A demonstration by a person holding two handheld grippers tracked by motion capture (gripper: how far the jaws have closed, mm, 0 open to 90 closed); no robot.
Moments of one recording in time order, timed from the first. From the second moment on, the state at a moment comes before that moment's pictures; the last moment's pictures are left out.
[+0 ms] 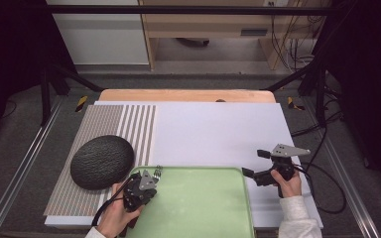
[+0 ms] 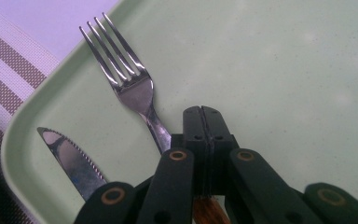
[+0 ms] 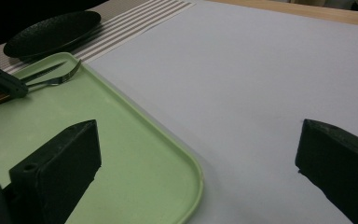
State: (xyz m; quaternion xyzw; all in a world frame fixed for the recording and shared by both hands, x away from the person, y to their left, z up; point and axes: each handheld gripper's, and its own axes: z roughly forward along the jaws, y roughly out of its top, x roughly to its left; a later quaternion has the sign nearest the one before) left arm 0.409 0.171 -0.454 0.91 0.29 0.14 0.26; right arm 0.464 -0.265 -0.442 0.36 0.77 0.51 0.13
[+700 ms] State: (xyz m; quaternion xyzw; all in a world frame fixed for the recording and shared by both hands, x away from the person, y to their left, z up) left arm 0.411 0.184 -0.453 0.91 0.30 0.15 0.25; right arm 0.464 -0.265 -0.442 0.36 0.77 0.51 0.13
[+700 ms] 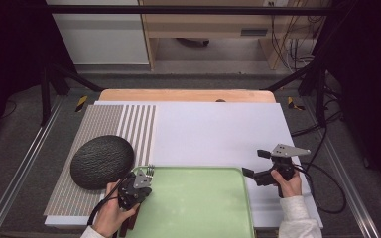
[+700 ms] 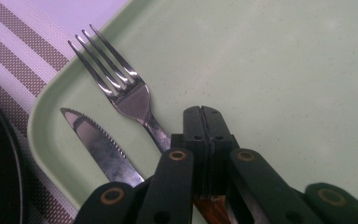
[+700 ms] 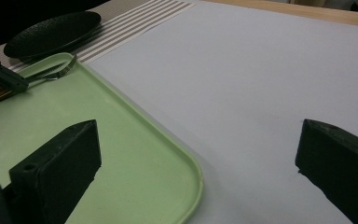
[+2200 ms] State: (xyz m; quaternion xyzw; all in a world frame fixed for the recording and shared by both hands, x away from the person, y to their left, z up) left arm 0.410 0.206 -0.425 0.90 0.25 0.18 0.30; right arm 0.463 -0.266 -0.441 0.36 0.77 0.52 0.13
